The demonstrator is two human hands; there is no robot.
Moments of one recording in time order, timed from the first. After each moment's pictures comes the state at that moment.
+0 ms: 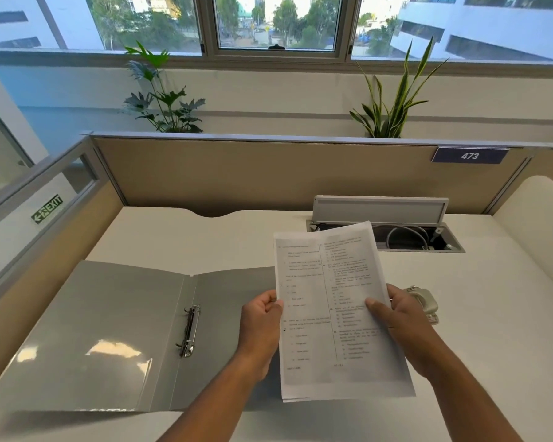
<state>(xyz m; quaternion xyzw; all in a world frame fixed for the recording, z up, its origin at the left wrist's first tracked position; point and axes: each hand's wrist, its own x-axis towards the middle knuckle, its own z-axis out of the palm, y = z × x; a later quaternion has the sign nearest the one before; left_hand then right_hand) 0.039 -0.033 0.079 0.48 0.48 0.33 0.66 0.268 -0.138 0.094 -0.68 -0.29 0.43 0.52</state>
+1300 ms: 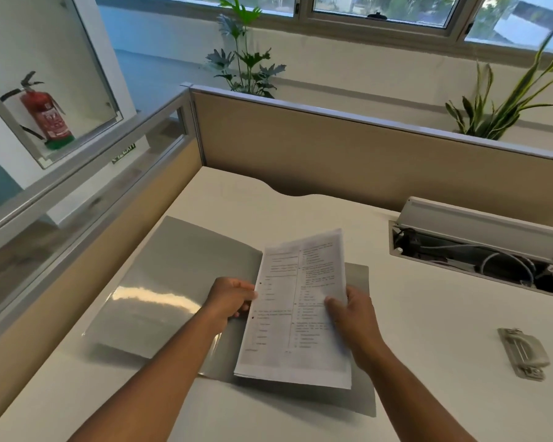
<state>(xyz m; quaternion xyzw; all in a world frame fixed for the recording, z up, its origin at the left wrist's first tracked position) -0.150 0.107 0.005 0.44 0.67 0.21 0.56 0.078 0.003 0.045 -0.72 -0.36 0.43 0.41</state>
